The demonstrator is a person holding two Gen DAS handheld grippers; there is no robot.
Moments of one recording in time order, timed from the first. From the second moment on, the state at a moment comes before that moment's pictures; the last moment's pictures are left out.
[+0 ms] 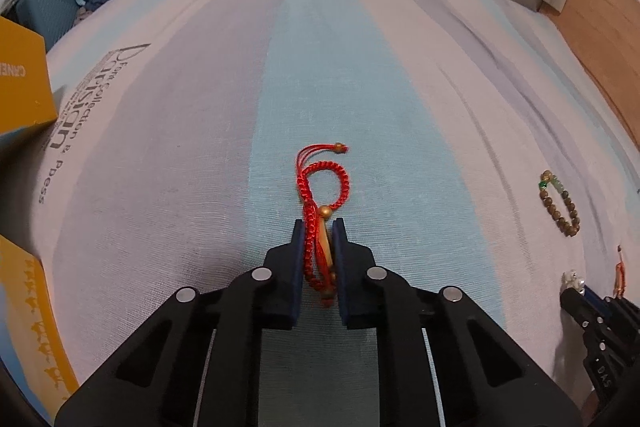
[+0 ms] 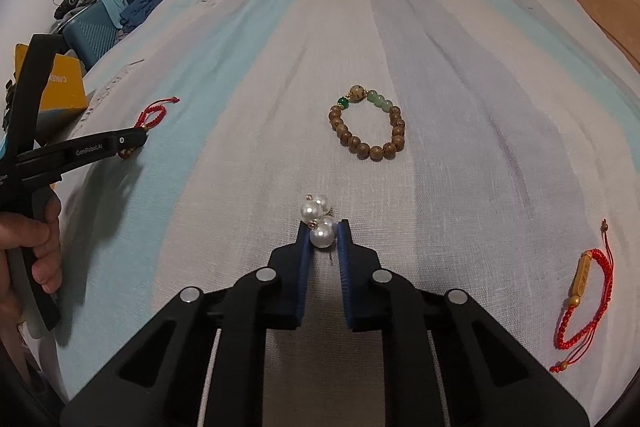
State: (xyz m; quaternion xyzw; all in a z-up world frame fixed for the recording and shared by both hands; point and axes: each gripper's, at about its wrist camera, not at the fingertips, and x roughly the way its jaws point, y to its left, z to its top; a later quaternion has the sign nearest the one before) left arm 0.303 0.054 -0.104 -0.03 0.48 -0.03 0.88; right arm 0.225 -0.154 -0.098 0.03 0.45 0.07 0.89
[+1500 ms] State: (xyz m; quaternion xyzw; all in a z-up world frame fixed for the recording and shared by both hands) left arm 0.265 0.046 -0.052 -0.01 0.45 -0.02 0.89; right arm 0.206 -0.157 -0.065 0.04 0.43 0.07 0.90
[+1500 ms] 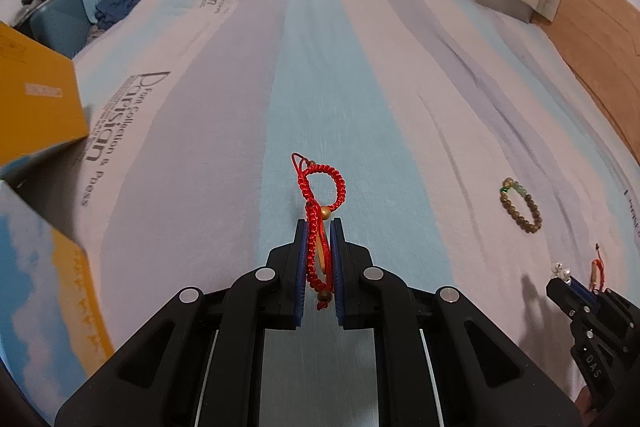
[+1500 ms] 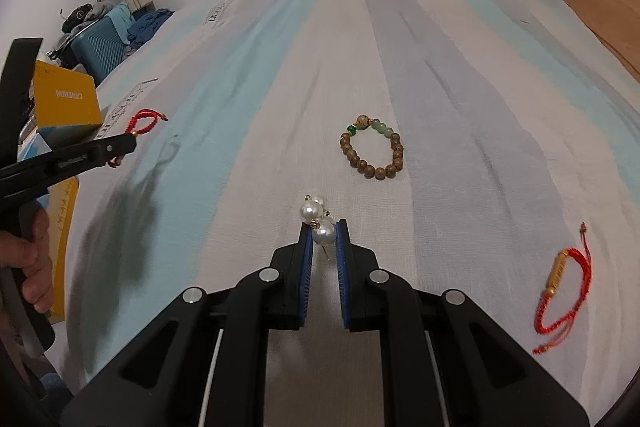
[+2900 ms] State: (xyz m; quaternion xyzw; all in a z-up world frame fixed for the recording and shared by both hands) left arm 0.113 0.107 0.068 -0.01 0.42 0.02 0.91; right arm 0.123 -0.079 0.049 0.02 0.41 0.09 0.91
